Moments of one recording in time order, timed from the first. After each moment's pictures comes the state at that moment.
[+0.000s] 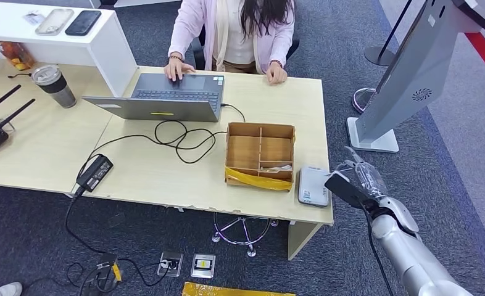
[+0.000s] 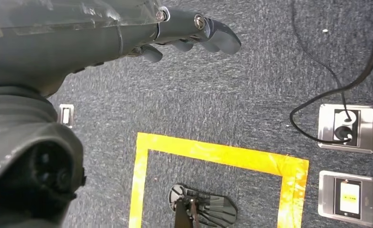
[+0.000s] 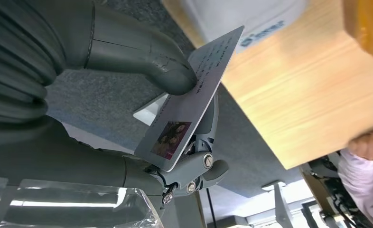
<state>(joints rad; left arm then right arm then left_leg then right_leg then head) -0.14 0.21 -0.40 -0.25 0.48 0.17 0.06 -0.66 -0.22 0.52 -0.50 0.39 -0.21 -0.38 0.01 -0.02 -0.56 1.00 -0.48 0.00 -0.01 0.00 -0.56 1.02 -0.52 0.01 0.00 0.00</state>
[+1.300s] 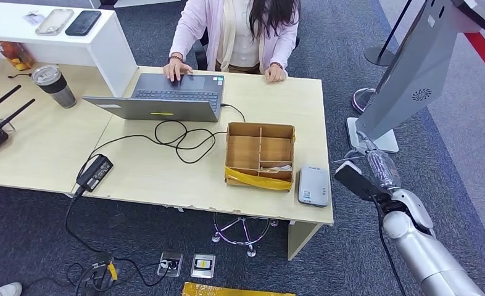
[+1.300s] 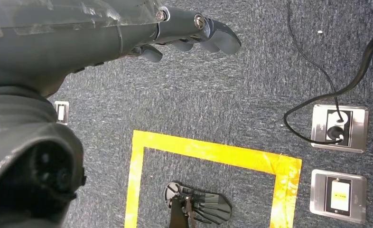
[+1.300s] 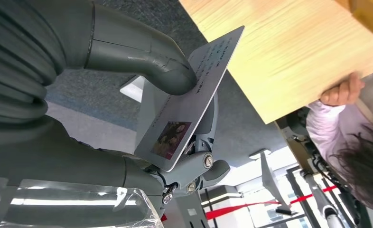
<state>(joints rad) -0.14 0.23 -0.40 -0.25 0.51 0.14 0.04 -0.61 -0.34 0.59 -0.82 0.32 -0.23 -0.25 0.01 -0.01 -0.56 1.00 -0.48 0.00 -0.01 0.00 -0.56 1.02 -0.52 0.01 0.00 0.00</state>
